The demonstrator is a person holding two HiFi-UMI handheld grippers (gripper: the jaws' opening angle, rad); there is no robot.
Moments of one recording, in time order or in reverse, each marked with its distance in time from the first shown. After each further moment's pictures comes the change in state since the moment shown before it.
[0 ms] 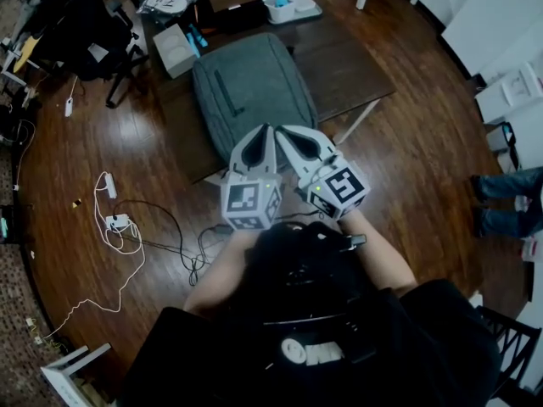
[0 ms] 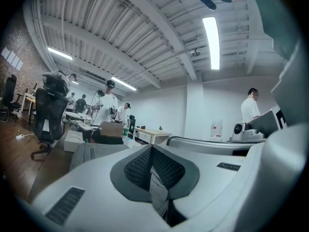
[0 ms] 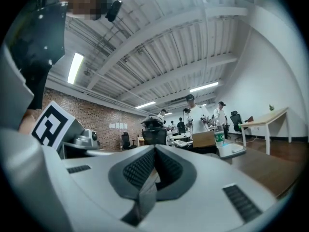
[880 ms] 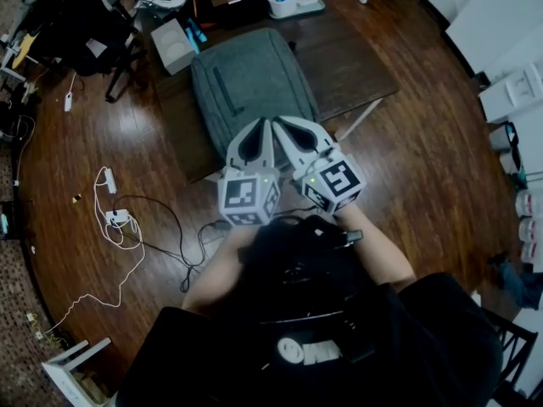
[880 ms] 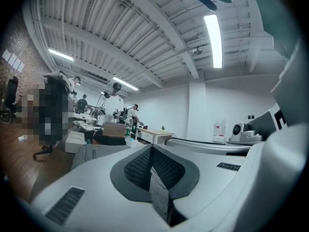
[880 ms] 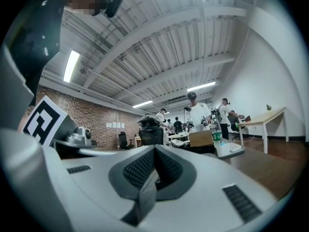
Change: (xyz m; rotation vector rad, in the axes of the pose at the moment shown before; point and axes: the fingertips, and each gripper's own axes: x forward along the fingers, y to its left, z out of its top) left arm 0.018 0.014 0.000 0.005 0.003 0.031; right arm 0.022 -0.020 -0.003 0.010 0.002 -0.029
